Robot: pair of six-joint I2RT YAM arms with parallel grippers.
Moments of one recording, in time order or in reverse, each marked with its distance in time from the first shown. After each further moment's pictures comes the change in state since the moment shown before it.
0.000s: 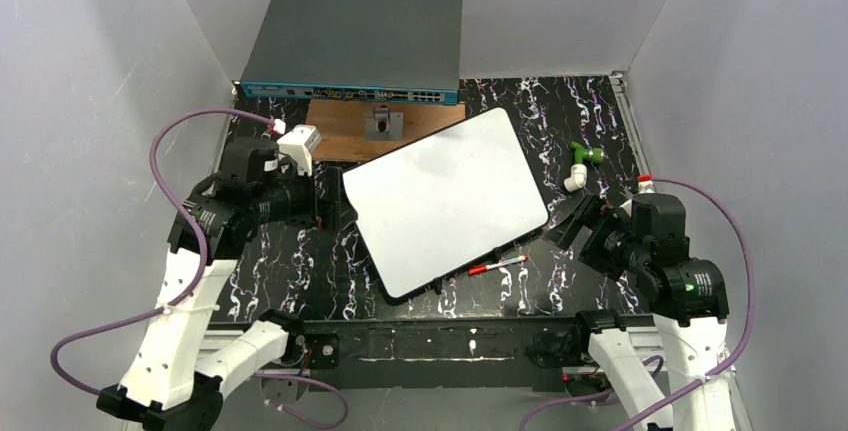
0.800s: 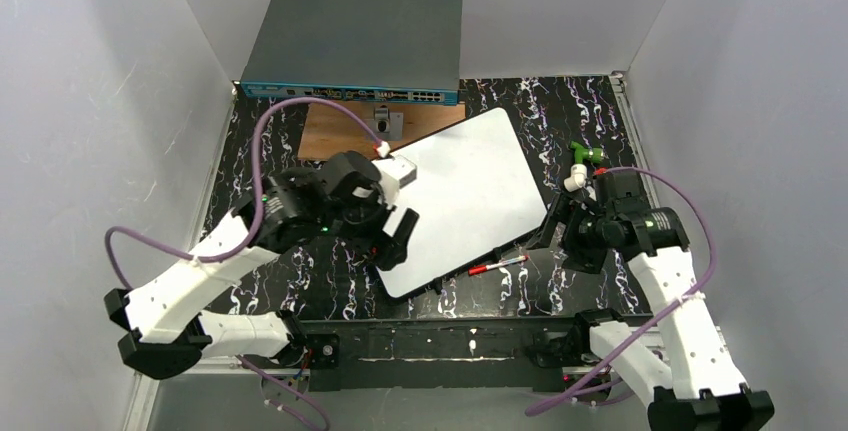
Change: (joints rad) left arm -0.609 0.208 0.150 -0.083 -0.237 -0.051; right arm 0.052 0.238 -0.082 0.000 -0.068 -0.068
